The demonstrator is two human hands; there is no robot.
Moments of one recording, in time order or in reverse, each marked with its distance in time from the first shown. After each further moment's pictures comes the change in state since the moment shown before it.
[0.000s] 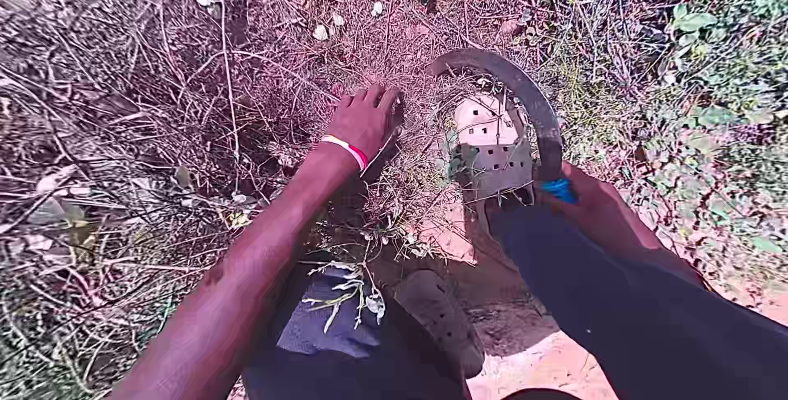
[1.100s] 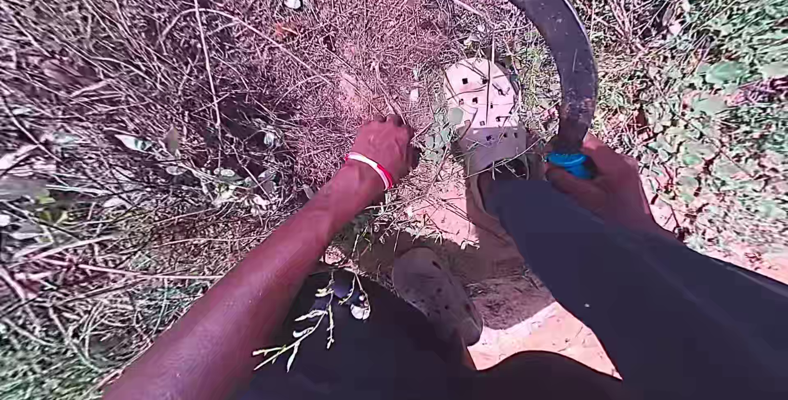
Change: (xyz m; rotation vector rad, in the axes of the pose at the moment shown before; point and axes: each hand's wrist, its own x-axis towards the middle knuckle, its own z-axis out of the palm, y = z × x) left_hand -0.028 0.065 0.030 0.087 -0.327 -0.064; right_hand -0.011 0.028 0.017 0.126 0.319 -0.299
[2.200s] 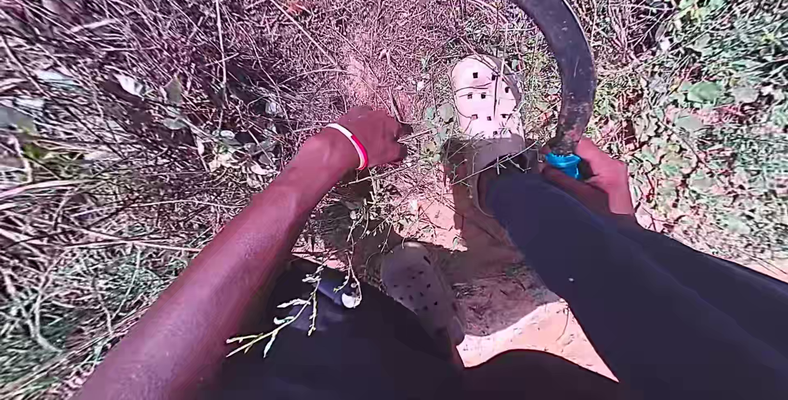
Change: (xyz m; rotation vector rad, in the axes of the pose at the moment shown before) left_hand -0.016 -0.025 -0.018 0.031 -0.181 0.127; right_hand -0.007 0.004 0.003 0.077 -0.012 0.043
